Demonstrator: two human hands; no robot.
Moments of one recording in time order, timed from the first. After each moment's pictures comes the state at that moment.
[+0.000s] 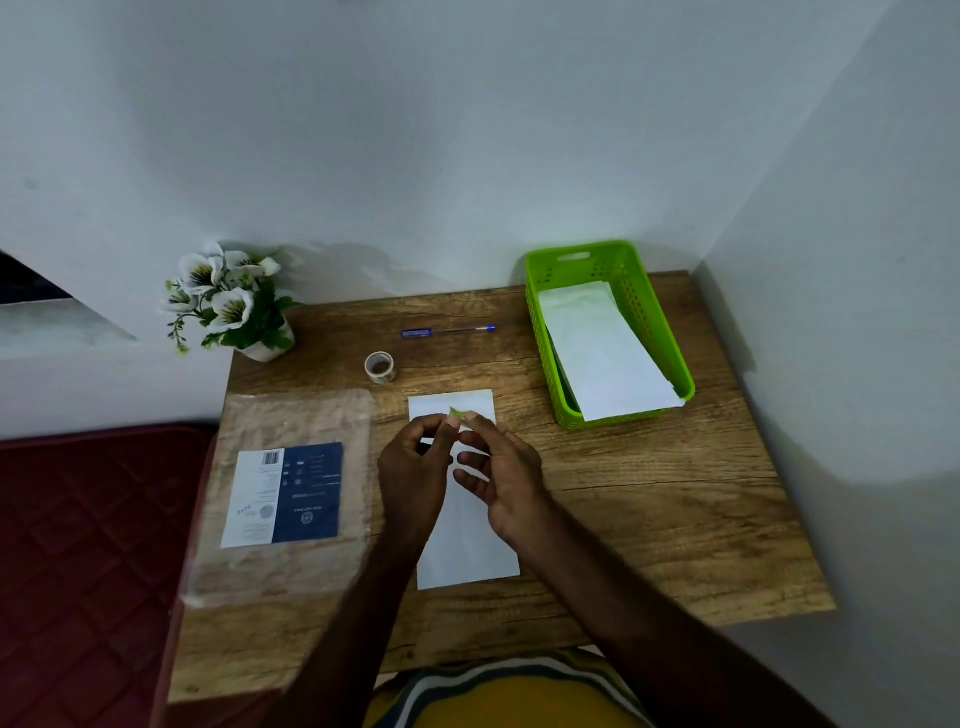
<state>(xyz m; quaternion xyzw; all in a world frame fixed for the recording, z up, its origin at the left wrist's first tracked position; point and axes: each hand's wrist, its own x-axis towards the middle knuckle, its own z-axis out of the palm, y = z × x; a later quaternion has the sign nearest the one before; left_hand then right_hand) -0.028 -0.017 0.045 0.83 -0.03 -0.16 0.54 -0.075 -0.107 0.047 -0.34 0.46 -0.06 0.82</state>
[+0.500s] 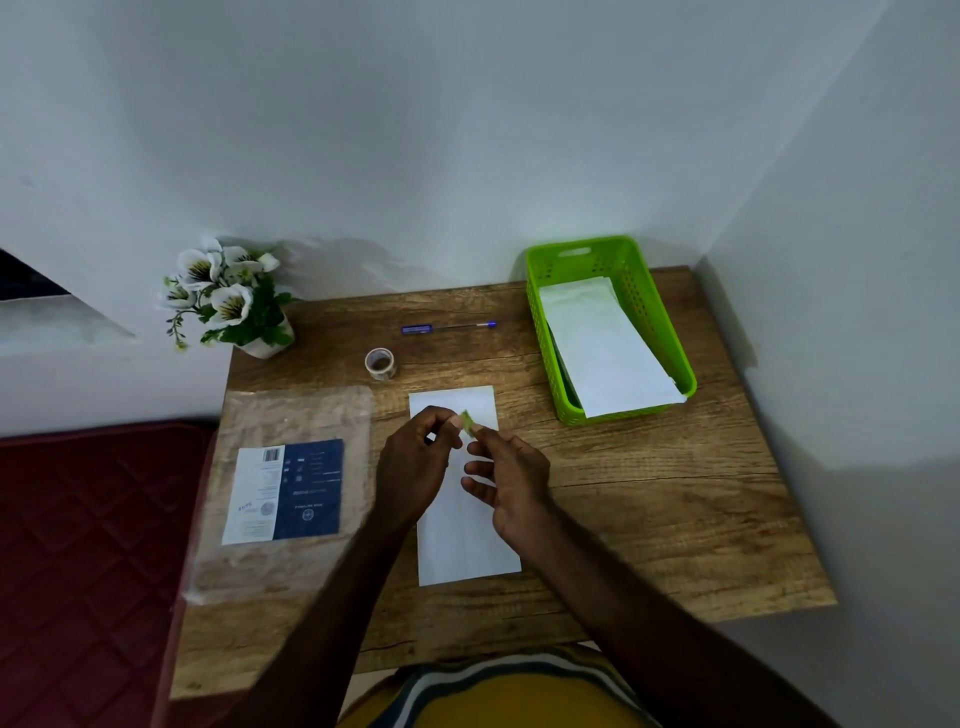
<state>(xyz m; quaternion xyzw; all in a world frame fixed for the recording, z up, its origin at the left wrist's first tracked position) -0.004 -0.011 0.022 0.85 -0.15 -0.20 0.46 -0.080 -0.105 0.042 -0.37 0.52 -0.07 0.77</state>
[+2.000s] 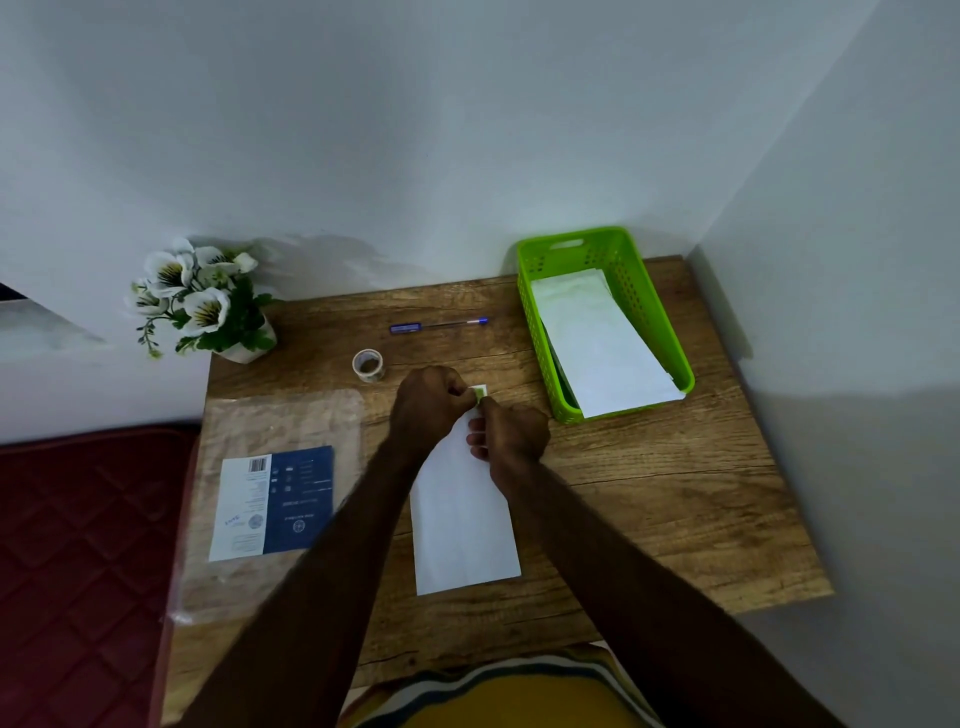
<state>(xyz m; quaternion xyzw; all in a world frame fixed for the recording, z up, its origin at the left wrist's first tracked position) 0.066 -0.065 0.001 0.88 -0.26 -0.20 0.33 -0.023 -0.137 -0.009 -0.46 0.61 -0.10 0.64</state>
